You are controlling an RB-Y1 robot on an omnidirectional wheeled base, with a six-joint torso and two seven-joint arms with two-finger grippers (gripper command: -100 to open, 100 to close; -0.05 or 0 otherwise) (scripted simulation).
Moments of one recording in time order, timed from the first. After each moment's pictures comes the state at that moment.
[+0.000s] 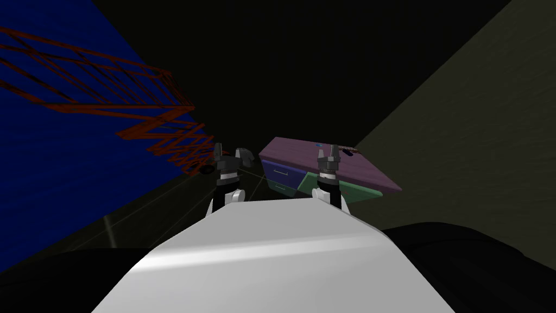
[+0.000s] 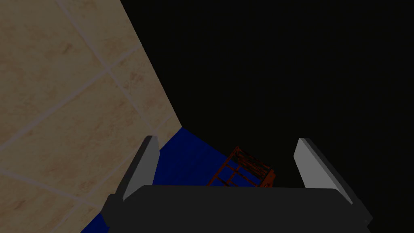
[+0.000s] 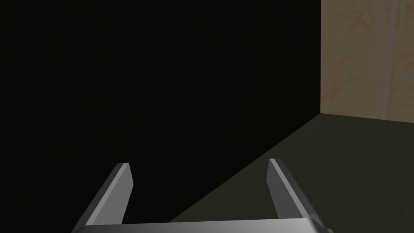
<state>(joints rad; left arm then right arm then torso) 0.48 -0.01 -0.06 -2.35 -0.01 -0.35 0.16 0.52 0.02 -0.06 -2.30 0.03 -0.49 -0.08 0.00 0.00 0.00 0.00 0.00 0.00</state>
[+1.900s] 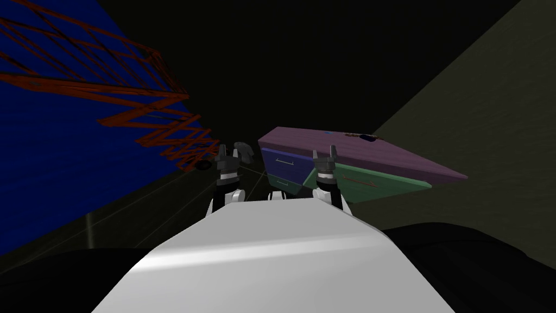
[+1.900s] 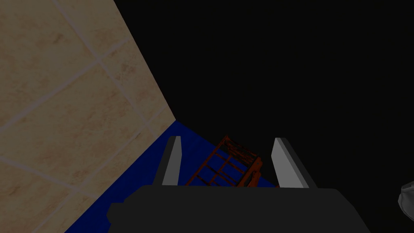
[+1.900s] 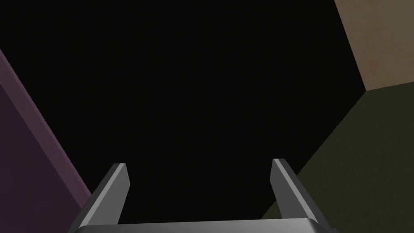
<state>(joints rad) 0.48 -0.01 -0.06 -2.35 -0.01 -0.35 0.16 0.50 -0.14 -0.01 -2.24 -0.10 -0.53 -0.29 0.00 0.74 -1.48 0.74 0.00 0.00</state>
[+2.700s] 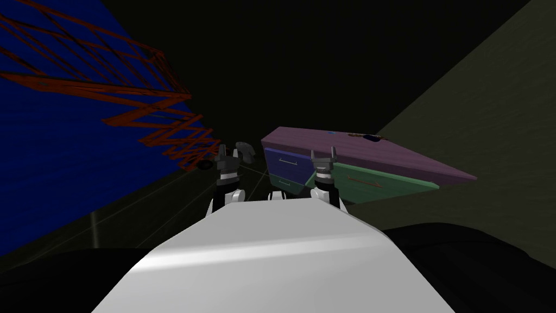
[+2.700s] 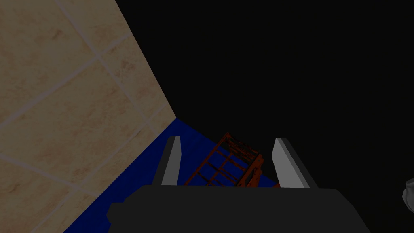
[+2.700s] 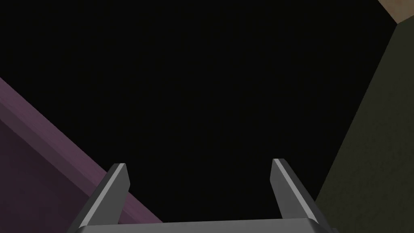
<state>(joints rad) 0.48 -0.01 -0.06 -2.35 -0.01 -0.35 0.16 0.48 -0.16 0.03 -2.20 -0.23 -0.57 -0.49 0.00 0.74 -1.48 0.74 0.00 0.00</state>
